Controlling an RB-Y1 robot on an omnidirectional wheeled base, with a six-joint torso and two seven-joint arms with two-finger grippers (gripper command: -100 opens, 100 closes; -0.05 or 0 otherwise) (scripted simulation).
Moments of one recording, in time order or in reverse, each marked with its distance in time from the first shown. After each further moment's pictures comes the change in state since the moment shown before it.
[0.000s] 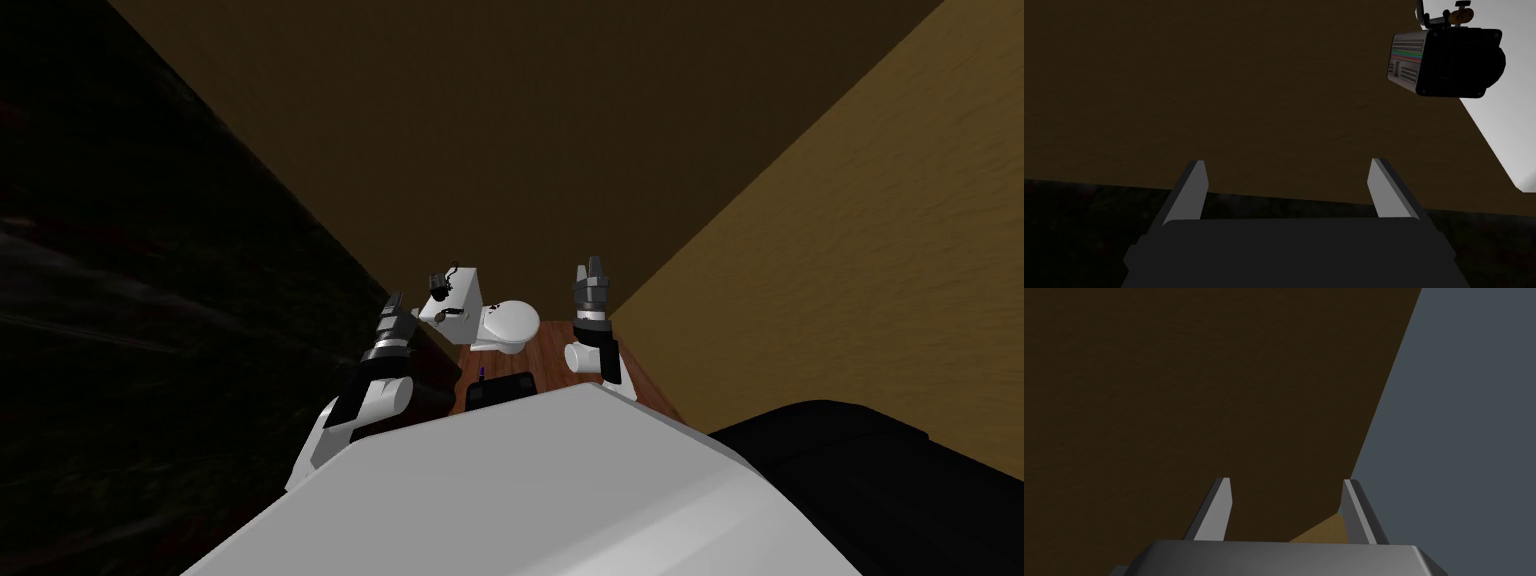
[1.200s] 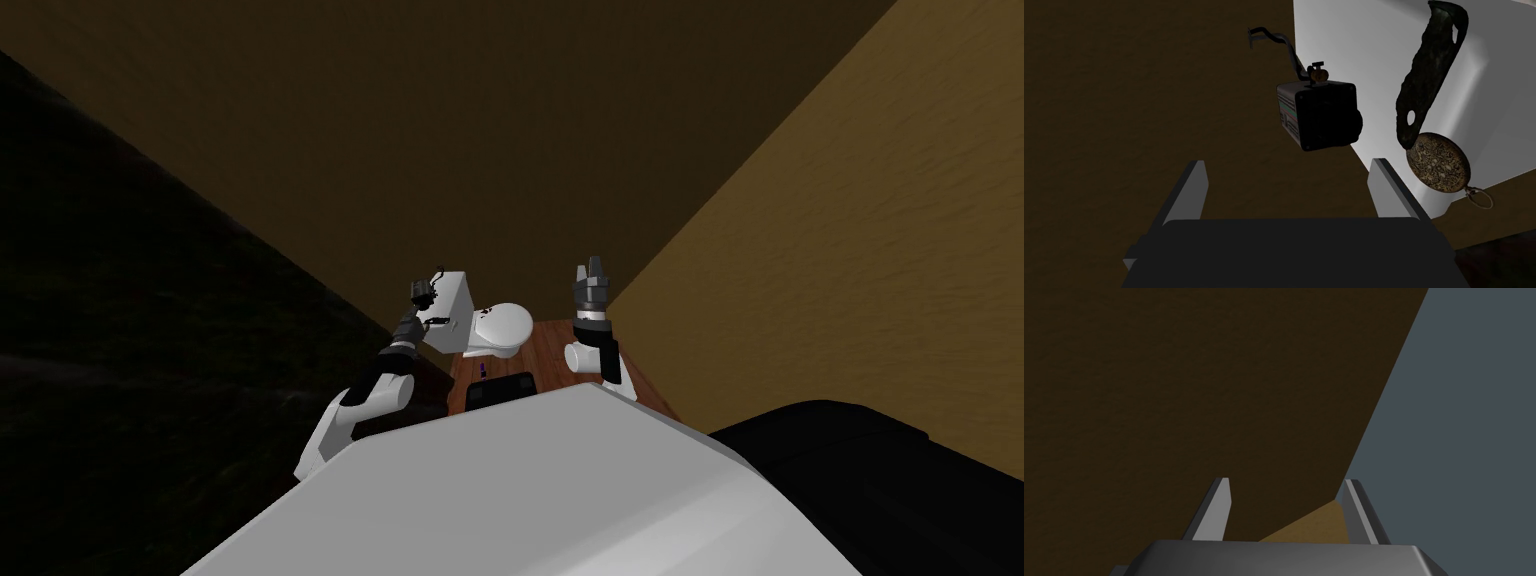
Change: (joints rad) left arm -0.037 0.048 -0.008 0.074 -0.016 0.296 -0.031; right arm 0.000 0.000 0.000 0.000 0.000 0.000 0.000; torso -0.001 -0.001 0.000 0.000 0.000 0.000
